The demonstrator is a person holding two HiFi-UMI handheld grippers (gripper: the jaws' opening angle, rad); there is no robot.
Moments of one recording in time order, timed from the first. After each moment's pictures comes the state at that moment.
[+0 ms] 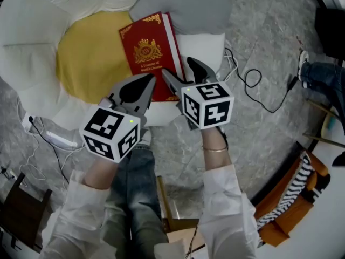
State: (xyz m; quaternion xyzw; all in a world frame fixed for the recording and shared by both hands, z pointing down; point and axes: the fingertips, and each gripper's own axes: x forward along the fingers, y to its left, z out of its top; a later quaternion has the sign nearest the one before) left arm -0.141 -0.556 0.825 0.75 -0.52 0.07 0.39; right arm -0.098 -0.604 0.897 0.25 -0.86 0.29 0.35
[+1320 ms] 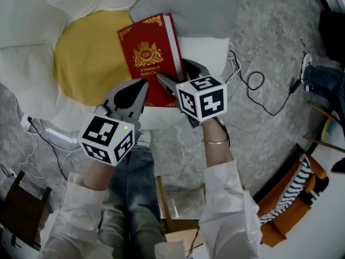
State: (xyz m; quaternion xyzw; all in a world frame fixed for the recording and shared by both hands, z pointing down) left arm -0.158 -0.553 0.856 0.74 -0.54 0.08 0.39; right arm -0.112 -0.600 0.947 0.18 -0.84 0.32 0.40
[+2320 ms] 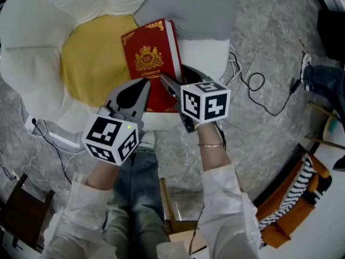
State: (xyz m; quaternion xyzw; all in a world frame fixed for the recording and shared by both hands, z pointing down) left arm -0.161 -0.562 0.843 0.74 -0.56 0.07 0.38; right arm -0.109 -0.600 0.934 0.23 -0.82 0.39 0.35
